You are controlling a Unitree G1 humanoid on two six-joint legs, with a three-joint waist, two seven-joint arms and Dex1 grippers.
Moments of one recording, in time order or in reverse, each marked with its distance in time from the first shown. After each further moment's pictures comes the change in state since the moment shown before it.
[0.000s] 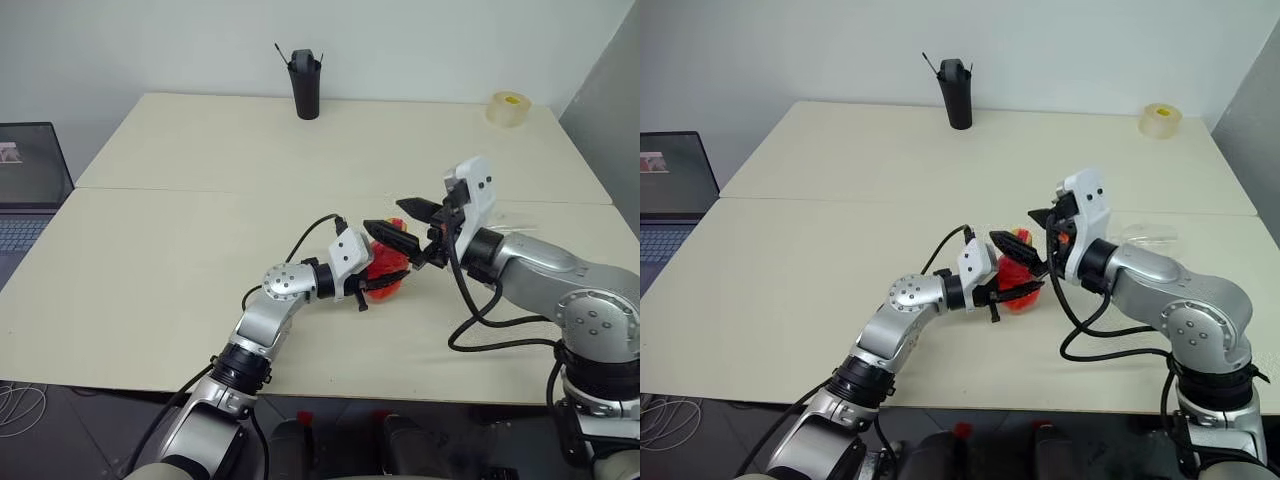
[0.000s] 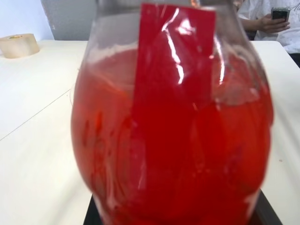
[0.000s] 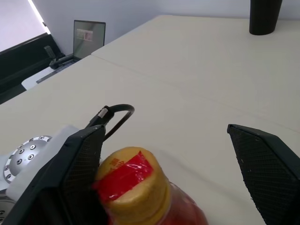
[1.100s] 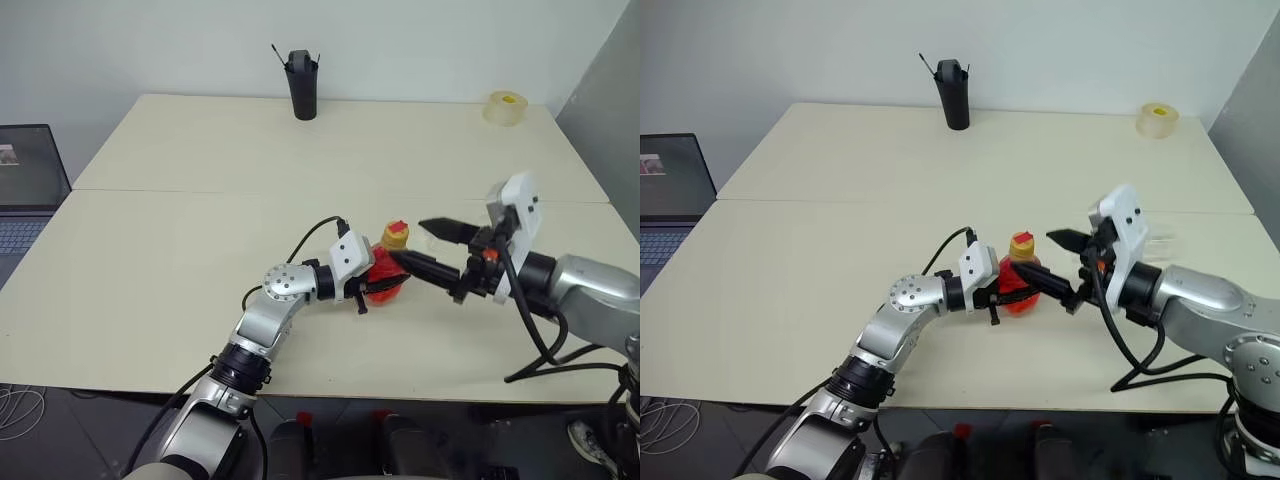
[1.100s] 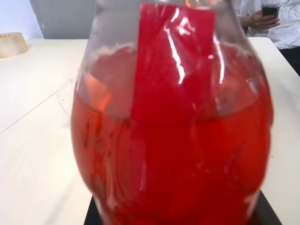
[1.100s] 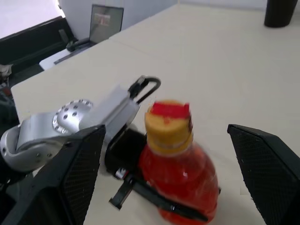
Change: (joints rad) left arm -0.001 0.004 -0.007 0.005 0.003 -0.003 -0.023; right arm 0.104 -0.214 -0.138 -0.147 0.265 0.012 0.007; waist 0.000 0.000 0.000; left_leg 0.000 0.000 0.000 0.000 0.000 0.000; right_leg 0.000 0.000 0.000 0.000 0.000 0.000
